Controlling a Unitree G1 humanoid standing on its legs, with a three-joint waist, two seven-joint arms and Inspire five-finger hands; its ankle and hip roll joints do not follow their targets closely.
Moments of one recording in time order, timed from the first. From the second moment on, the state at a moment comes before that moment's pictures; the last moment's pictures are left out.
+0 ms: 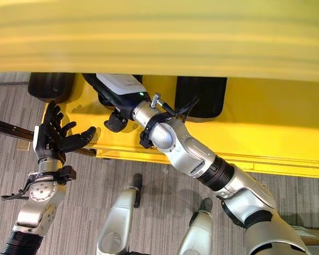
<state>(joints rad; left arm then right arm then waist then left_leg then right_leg) -0.09 0.49 -0.06 -0.07 -0.43 -0.04 0.40 -0.98 -0.48 0.72 -0.13 -0.27 0.28 0.04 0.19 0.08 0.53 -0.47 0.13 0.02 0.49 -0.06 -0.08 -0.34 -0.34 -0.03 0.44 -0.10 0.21</state>
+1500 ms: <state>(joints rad) 0.17 0.23 0.25 0.62 -0.81 -0.38 0.10 0.17 -0.39 -0.10 0.30 0.23 -0.19 -0.58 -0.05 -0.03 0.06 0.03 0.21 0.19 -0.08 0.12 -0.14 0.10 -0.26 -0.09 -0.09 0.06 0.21</state>
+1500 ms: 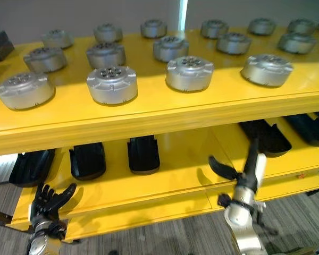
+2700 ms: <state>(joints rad) 0.09 0.27 -0.06 0.65 -0.84 -0.16 -0.21 0.09 -0.38 0.23 0.90 0.09 -0.04 -0.15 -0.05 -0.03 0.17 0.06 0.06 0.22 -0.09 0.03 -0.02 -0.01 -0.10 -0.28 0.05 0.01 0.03</state>
